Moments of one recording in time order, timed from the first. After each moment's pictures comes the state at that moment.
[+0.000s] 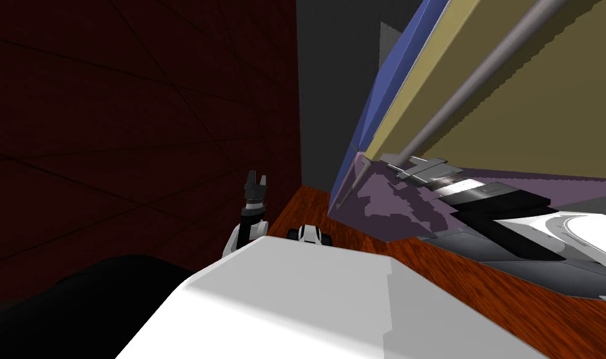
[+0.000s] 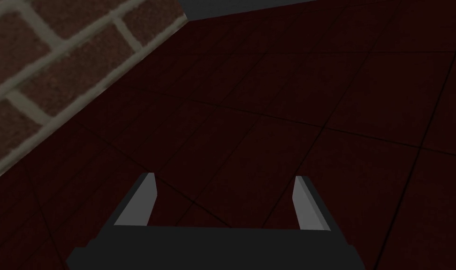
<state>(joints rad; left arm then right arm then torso) 0.54 0.02 0.07 -2.27 -0.12 -0.56 0.11 0.45 -1.01 -0.55 -2.14 0.92 -0.28 0.04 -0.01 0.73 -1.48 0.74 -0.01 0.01</state>
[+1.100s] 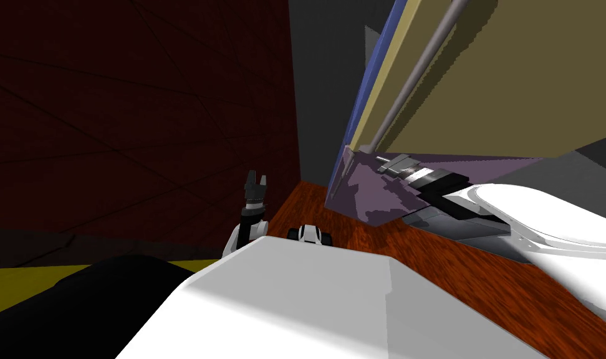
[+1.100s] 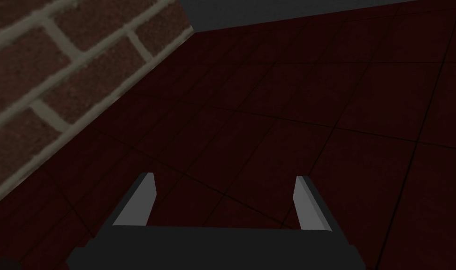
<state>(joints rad) 0.54 0.02 0.07 -2.27 -0.12 -0.56 0.11 0.11 -1.10 -0.28 -1.93 0.95 -0.31 0.04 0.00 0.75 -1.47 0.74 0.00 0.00</state>
